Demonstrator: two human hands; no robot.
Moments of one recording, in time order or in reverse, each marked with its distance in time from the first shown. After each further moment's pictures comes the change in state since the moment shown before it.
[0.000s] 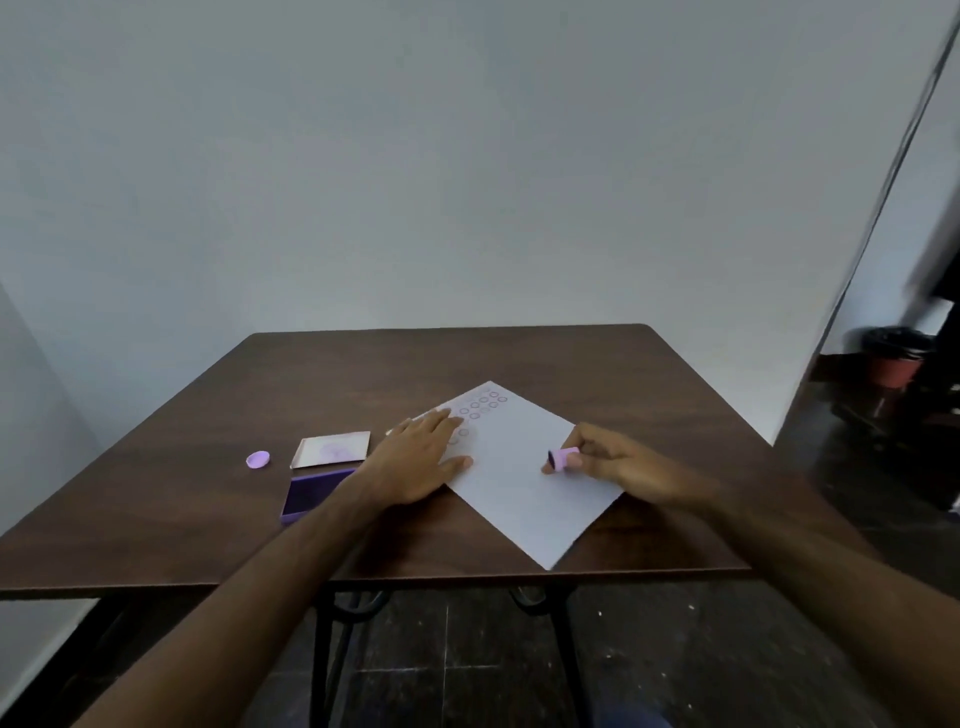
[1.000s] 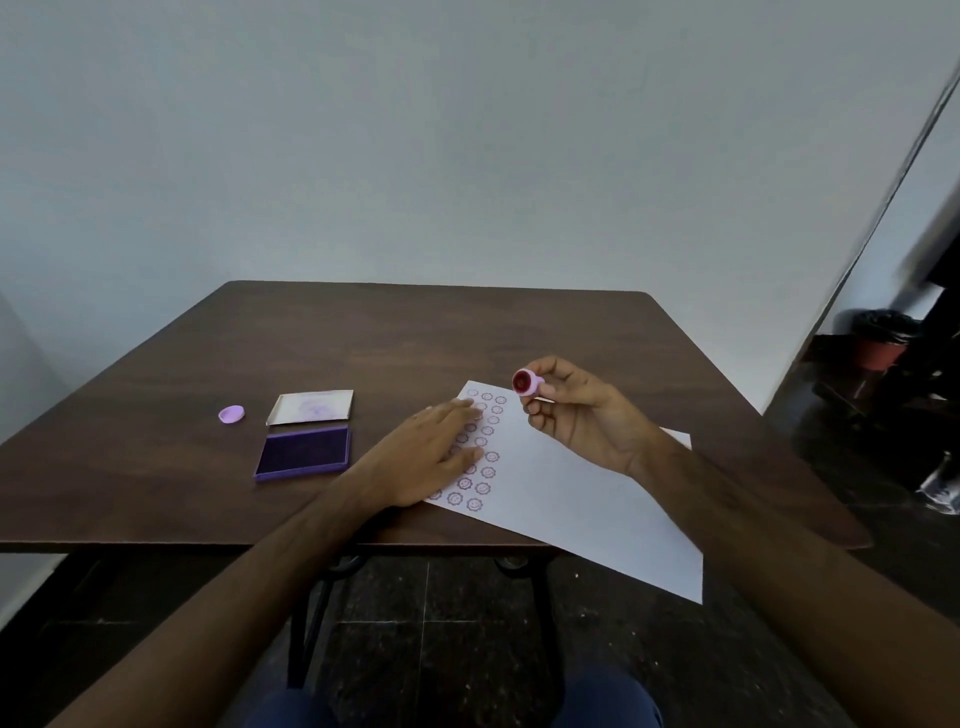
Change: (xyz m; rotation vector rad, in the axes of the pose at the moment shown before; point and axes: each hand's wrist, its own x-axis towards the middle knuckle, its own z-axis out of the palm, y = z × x) left_hand -0.025 0.028 0.013 -0.251 -0.016 0.105; right_hand 0.048 -0.013 0.021 0.927 -0.140 -0.097
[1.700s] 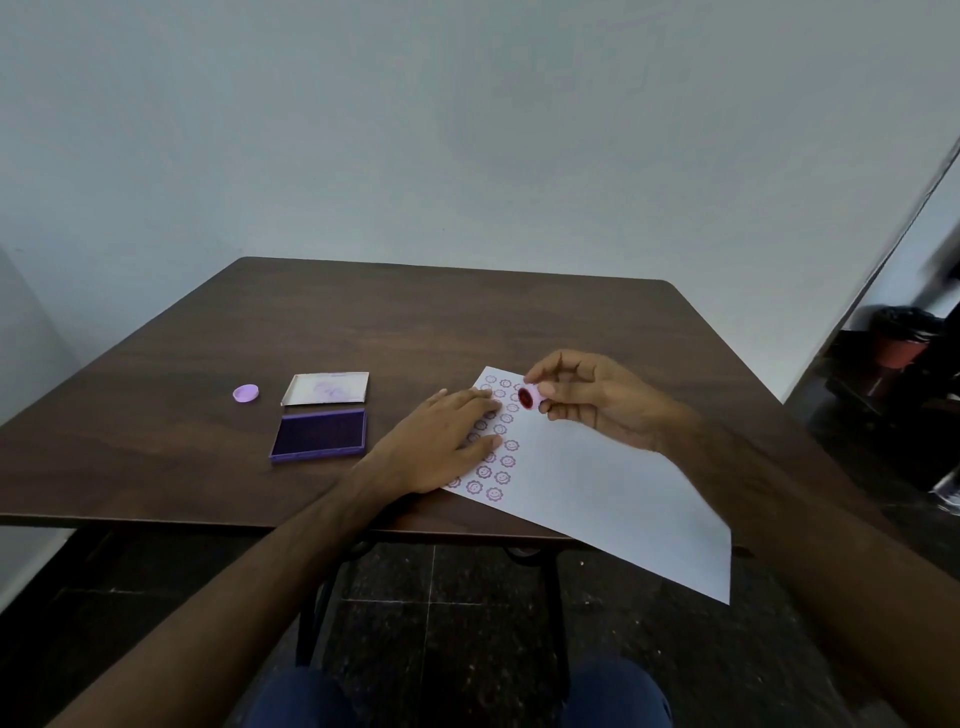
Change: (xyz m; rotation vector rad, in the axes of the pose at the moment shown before) left_hand 0.004 -0.002 0.004 0.039 0.020 0.041; right_hand 0.008 -0.009 -0.002 -0.422 0.064 0.118
